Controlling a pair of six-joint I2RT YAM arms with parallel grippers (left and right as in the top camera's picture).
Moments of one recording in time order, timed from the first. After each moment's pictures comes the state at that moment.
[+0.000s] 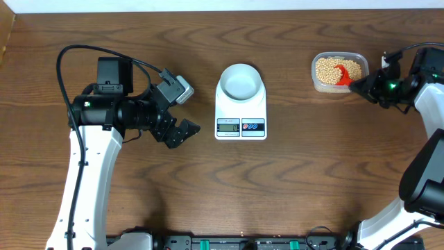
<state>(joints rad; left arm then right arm) -0.01 1.37 1.29 -1.12 0.65 0.73 -0.35 1.89 1.33 -0.63 -0.71 0.18</state>
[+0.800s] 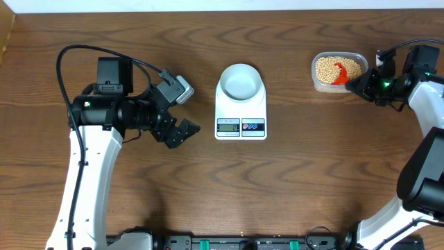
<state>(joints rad) -0.02 1.37 1.29 -1.12 0.65 0.73 -0.31 1.90 1.33 -0.60 -0.66 0.17</state>
